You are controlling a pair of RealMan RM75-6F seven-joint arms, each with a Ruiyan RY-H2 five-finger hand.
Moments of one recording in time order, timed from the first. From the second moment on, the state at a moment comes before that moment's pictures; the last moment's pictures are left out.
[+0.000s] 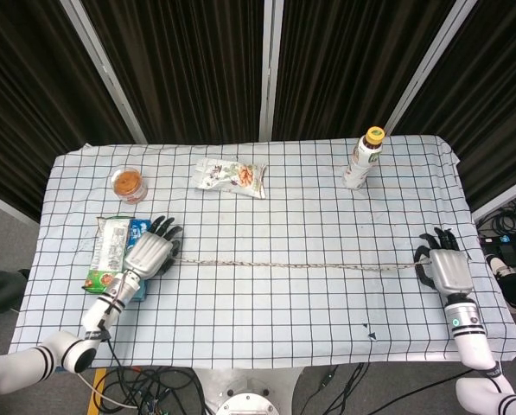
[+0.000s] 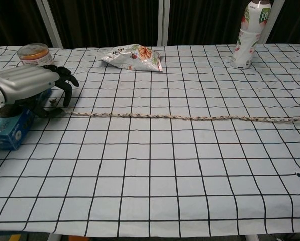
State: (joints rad) left arm -0.66 -1.61 -0.04 -1.19 1.36 1.01 0.20; right arm 0.36 -1.53 0.07 -0.94 -1.34 1.14 0.16
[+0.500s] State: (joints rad) left arm -0.56 -1.41 -0.07 -1.39 1.38 1.20 0.15; right arm 0.31 -1.35 0.08 -1.21 -1.39 1.25 0.14
